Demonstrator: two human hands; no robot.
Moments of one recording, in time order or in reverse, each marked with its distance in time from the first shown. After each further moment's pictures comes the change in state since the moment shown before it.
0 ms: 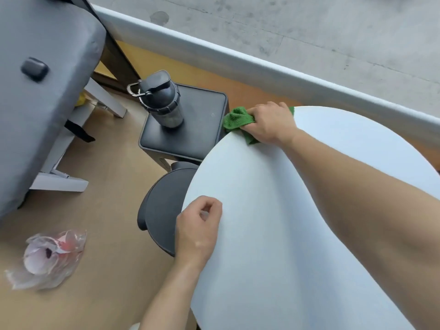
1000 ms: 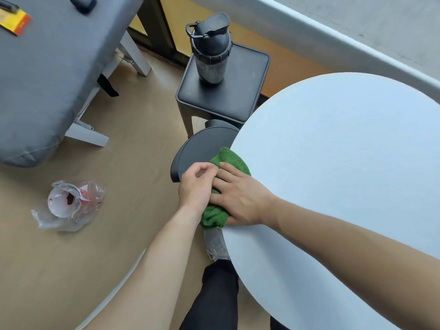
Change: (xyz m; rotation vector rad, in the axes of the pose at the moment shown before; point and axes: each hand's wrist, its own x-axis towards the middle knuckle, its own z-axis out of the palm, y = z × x) left_hand 0.021 -0.069 -0.071 -0.321 0.067 -0.221; right_hand -0.177 -0.196 0.073 -0.024 -0.140 -0.800
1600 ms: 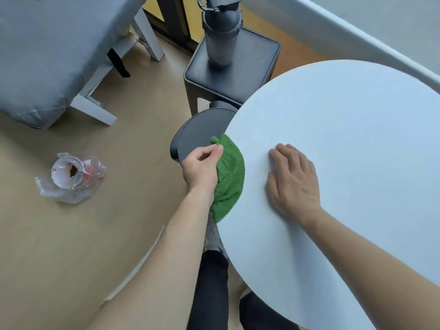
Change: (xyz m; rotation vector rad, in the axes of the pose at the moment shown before) left_hand -0.028 -0.031 0.029 -0.253 0.210 0.038; right_hand -0.111 0.013 0.026 0.055 0.404 0.694
